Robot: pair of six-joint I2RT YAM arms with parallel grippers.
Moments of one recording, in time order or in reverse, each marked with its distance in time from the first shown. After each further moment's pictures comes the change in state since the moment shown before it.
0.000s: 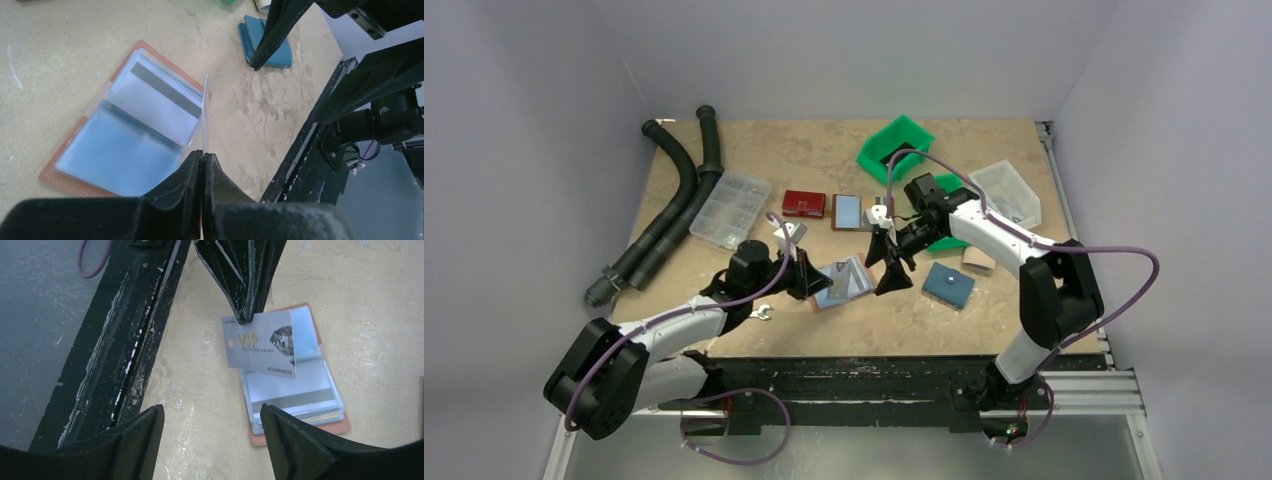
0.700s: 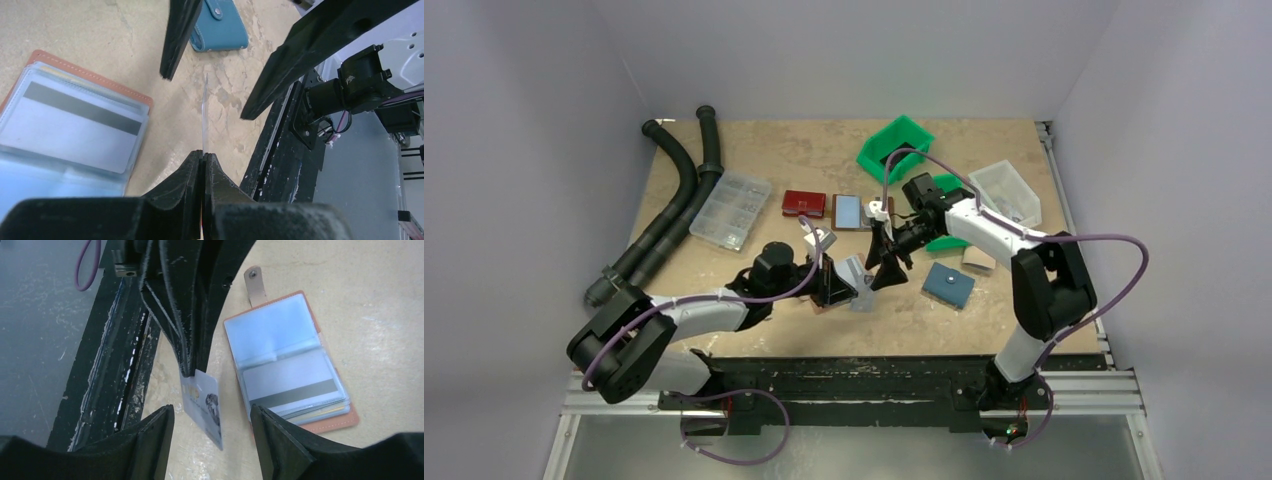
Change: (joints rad) left arm -0.142 0.190 0.056 0.181 0.084 -0.011; right arm -0.010 0.037 -0.003 0.049 -0.014 0.088
